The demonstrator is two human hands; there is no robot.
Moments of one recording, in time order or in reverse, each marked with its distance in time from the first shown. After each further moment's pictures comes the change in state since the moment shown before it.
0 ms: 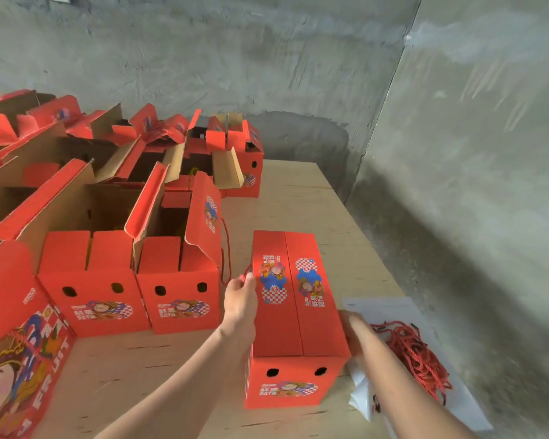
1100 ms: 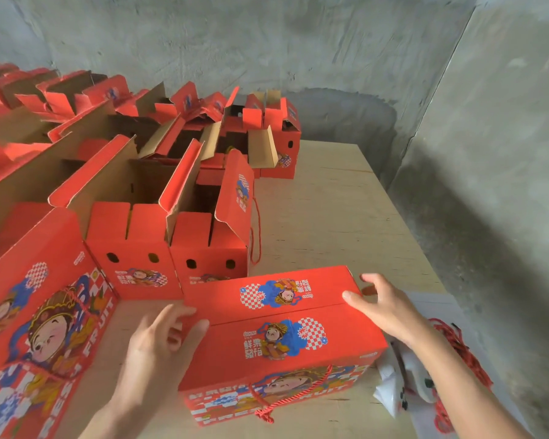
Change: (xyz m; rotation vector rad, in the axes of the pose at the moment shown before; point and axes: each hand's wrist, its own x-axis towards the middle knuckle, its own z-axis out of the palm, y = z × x) left_hand -0.071 -0.032 -0.159 0.721 0.198 0.641; right_hand -0.029 -0.021 -0.020 -0.950 -0.030 -0.580
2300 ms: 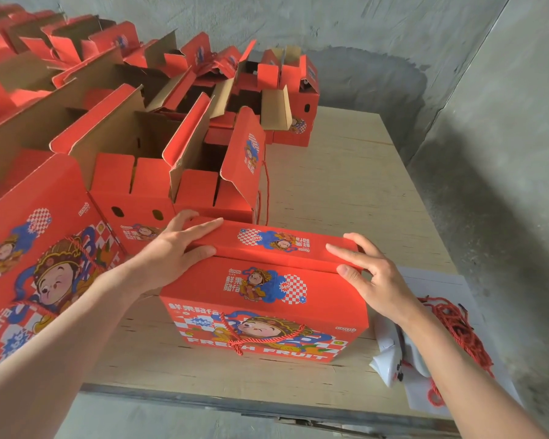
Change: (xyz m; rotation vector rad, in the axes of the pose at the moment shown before) left_hand 0.087 -0.018 0.000 0.220 -0.449 0.117; right_hand 0.011 0.010 0.022 0.167 0.045 -0.603
